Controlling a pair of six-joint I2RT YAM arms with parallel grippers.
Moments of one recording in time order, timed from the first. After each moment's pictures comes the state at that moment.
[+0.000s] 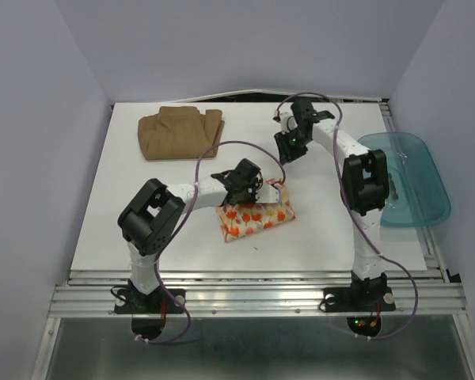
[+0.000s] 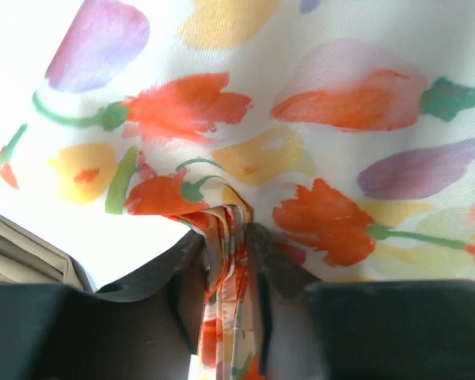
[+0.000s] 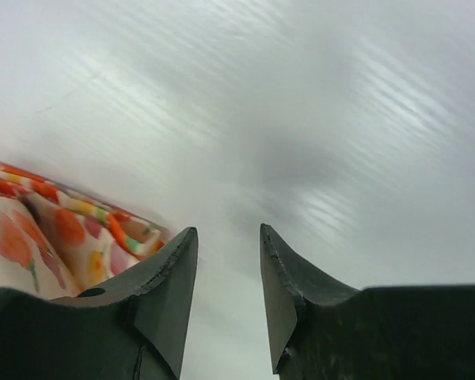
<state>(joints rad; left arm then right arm) -0.77 1.86 1.13 -0.21 -0.03 0.91 0.31 2.25 1.95 -0.85 -0.31 -0.17</state>
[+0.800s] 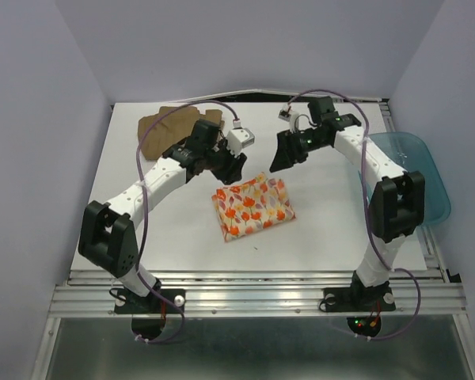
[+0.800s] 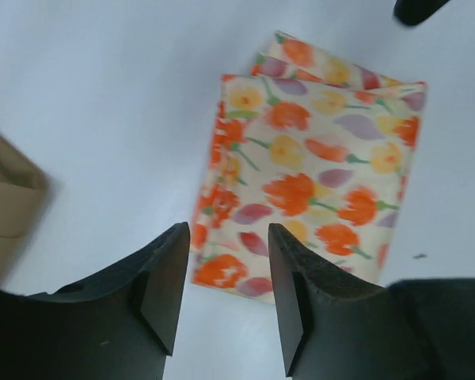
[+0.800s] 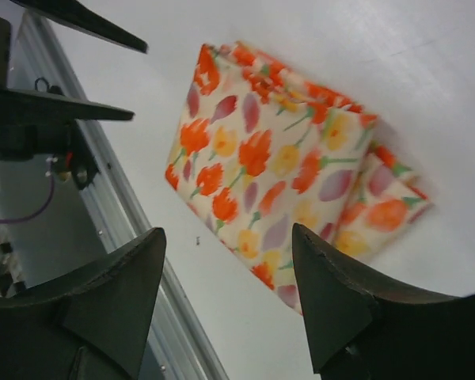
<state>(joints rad) -0.53 1.60 1.35 -0.51 0.36 0.30 0.25 1.85 1.68 -0.86 -0.83 -0.13</state>
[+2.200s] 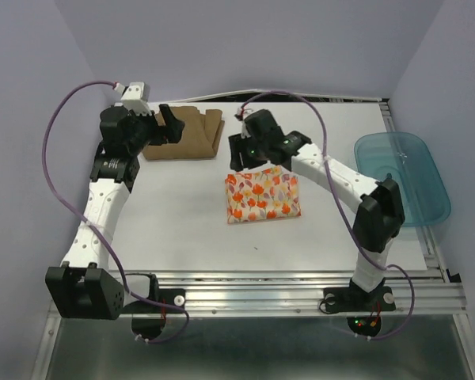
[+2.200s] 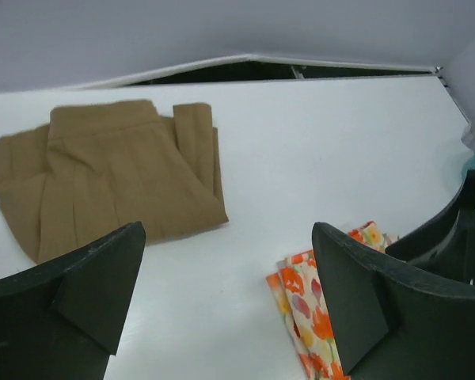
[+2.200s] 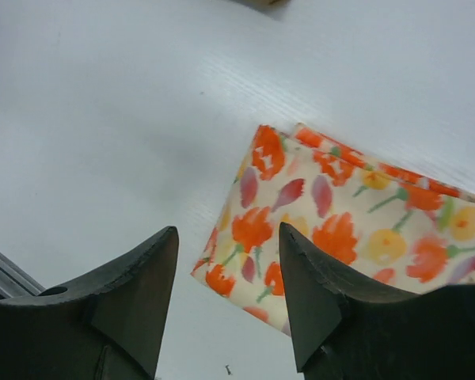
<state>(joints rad) -0.09 1.23 1.21 -0.18 0.30 -0.19 0.64 1.82 1.68 -0.57 -0.07 0.31</state>
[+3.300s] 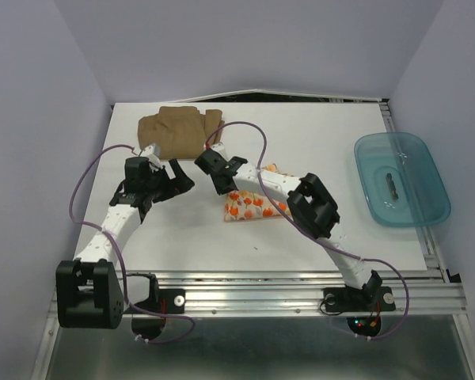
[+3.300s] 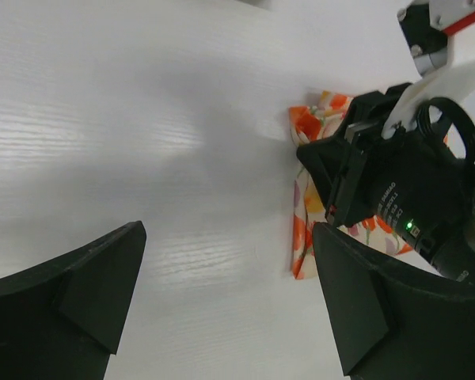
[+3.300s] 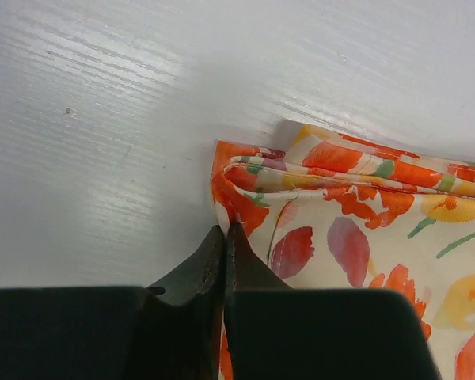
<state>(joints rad) -0.06 1.16 0.71 -0.20 0.29 -0.45 0.90 2.38 2.00 -0.68 0.46 0.42</state>
